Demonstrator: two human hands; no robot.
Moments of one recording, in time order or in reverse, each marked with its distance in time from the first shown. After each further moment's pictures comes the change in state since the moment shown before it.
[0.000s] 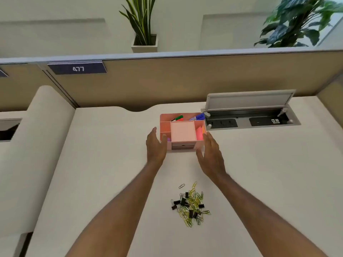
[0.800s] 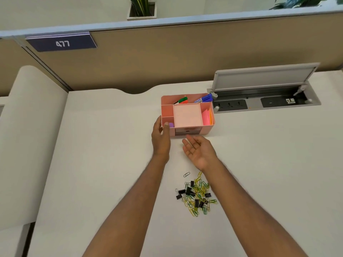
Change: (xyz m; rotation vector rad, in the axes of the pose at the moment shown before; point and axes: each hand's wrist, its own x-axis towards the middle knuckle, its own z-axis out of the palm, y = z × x) left_hand 0.005 -0.032 0.029 -0.462 -0.026 -0.156; right_hand 0.004 -0.052 0.031 1.672 -0.209 1.154
